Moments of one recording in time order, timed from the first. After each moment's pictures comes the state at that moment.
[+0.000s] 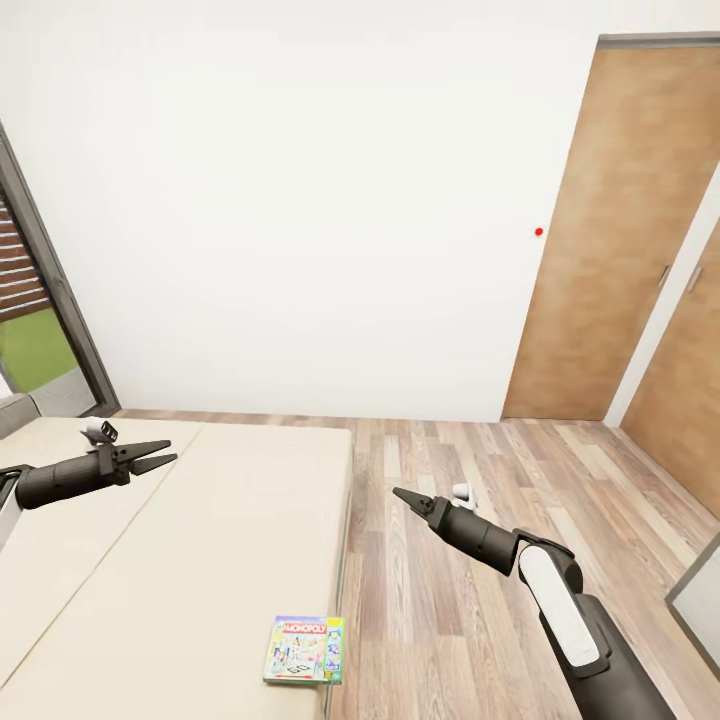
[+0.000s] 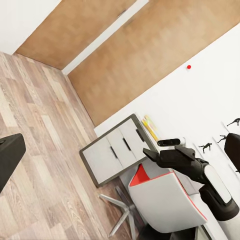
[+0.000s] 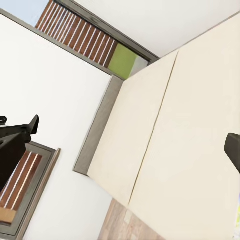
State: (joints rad) left arm -0.83 0.52 0.23 -0.67 0.16 0.82 -1.57; right arm -0.38 -0.06 0.05 -1.32 -0.87 0.77 0.43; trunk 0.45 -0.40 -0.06
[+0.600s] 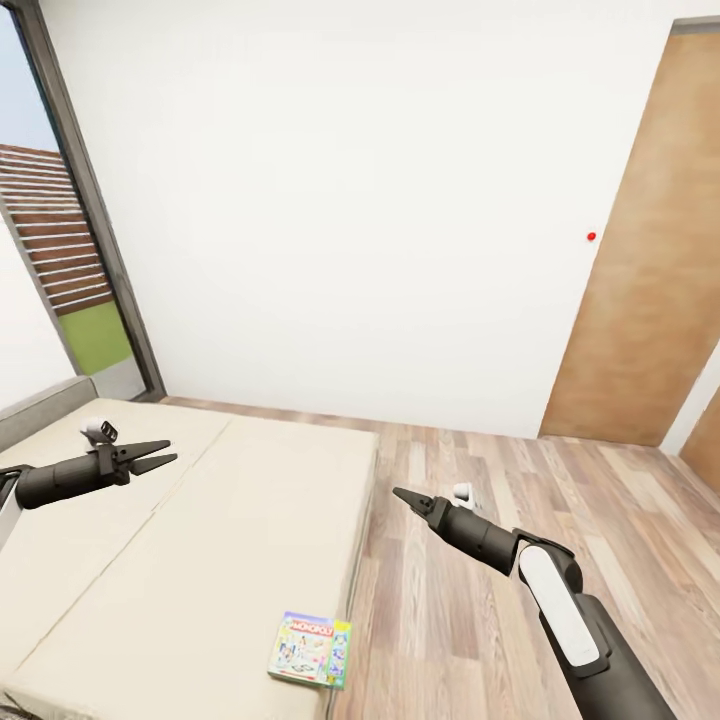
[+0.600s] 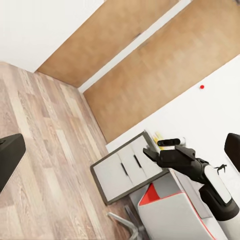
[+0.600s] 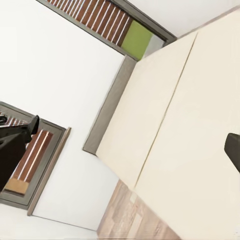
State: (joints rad) left arm -0.83 0.52 0.23 -0.67 0.16 0.82 -1.57; right arm -0.38 -0.06 0.05 -1.32 -0.87 0.77 0.43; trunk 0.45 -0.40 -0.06
